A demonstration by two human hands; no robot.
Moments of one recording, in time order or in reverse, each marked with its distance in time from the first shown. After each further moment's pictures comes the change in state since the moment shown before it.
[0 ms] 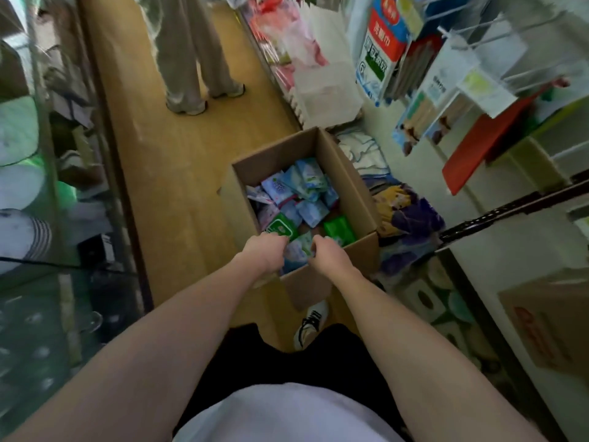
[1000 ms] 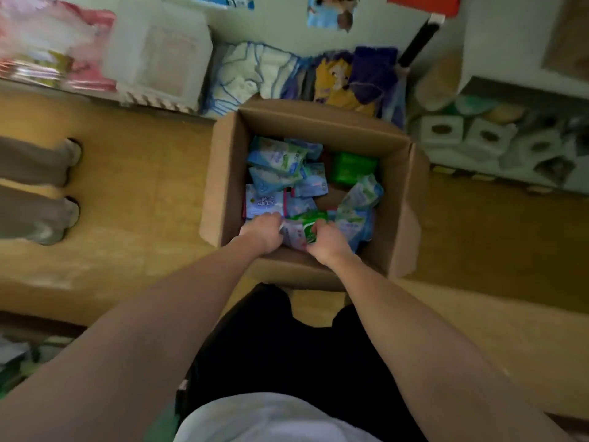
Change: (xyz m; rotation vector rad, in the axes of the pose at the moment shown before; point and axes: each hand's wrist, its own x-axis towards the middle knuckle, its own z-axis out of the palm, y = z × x) left_hand 0.259 -0.131 -0.061 0.465 -0.459 0.544; right_hand 0.169 -0.118 0.061 0.790 0.105 0.785
